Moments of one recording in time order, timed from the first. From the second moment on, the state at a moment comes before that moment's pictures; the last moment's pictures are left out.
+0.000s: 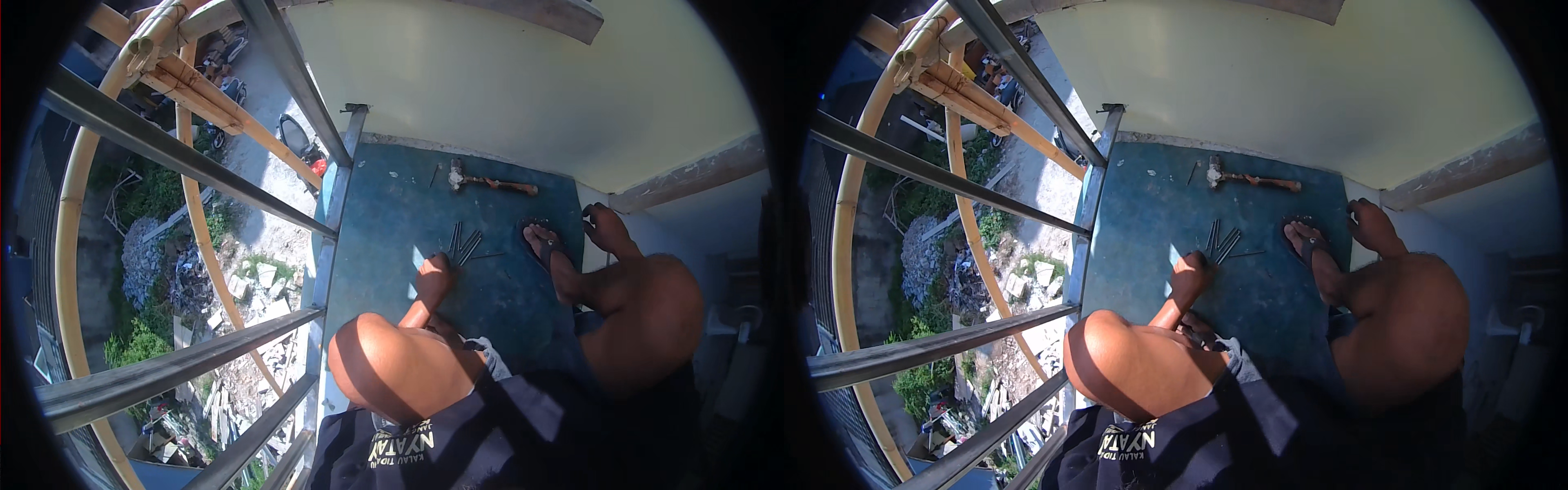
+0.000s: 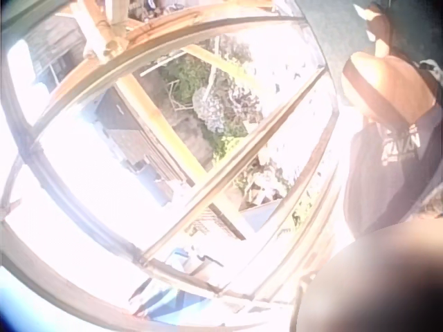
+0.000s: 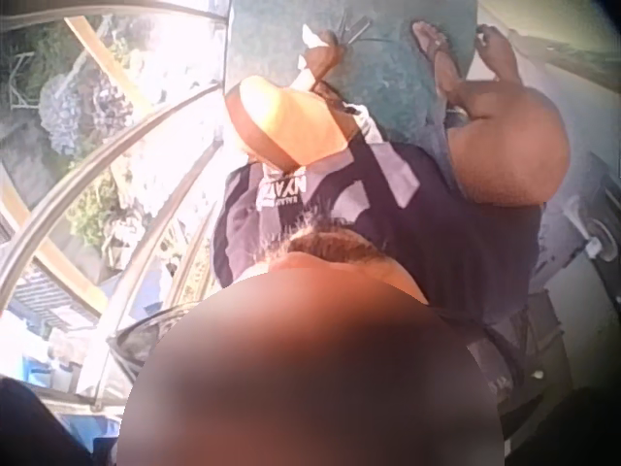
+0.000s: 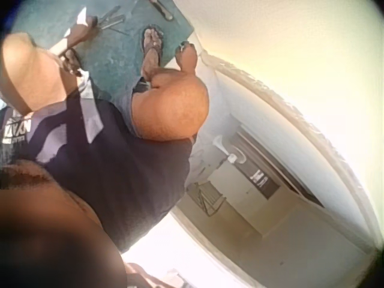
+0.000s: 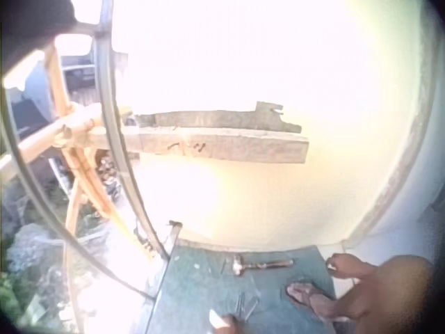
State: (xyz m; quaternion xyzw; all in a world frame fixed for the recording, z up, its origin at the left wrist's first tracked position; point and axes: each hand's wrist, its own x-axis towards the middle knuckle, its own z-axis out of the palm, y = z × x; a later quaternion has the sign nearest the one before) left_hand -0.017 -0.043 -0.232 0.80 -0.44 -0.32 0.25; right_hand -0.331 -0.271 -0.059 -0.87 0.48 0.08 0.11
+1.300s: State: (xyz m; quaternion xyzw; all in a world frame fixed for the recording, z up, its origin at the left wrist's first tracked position) left_hand -0.125 -0.322 -0.066 0.49 -0.76 -0.37 -0.21; right_hand -0.748 -0.138 -0.110 -0.53 0.83 0.02 0.16
